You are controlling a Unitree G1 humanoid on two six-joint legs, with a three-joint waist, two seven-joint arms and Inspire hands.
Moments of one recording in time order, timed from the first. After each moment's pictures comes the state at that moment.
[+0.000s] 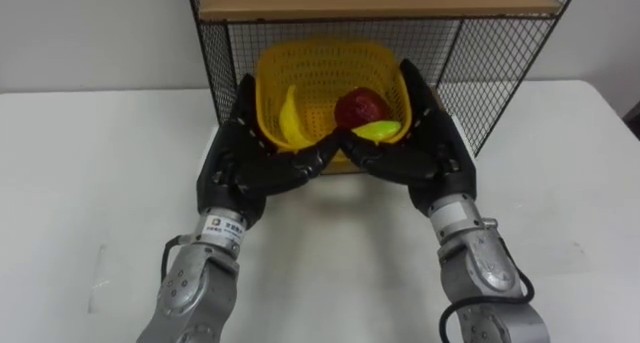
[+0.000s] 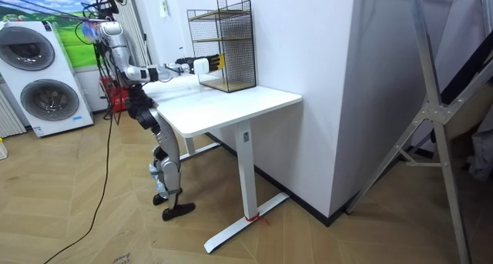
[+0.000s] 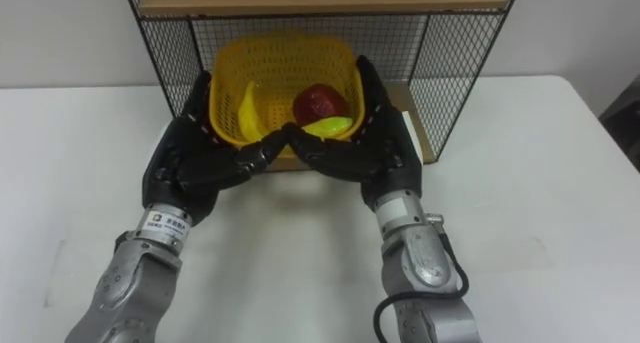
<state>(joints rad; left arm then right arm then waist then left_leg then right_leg) 0.01 0.12 -0.30 0.01 -0.60 -0.13 0.05 -0.02 -0.16 0.22 0.07 0.47 -0.15 -0.05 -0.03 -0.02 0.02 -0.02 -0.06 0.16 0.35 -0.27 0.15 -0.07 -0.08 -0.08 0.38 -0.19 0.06</state>
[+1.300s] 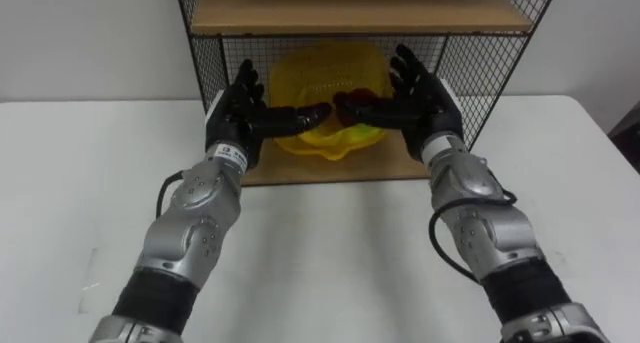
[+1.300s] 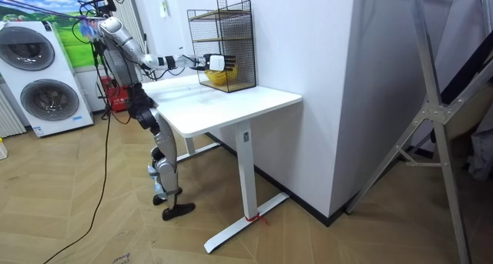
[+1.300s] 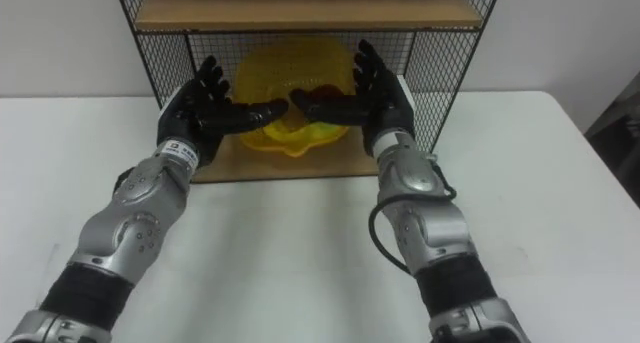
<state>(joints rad) -0.46 0.10 -0.13 0.45 -0.52 0.17 0.15 -0.50 -0.18 0.12 0.51 0.51 0.11 -0.14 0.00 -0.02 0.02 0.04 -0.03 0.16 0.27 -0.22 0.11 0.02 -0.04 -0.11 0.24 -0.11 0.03</state>
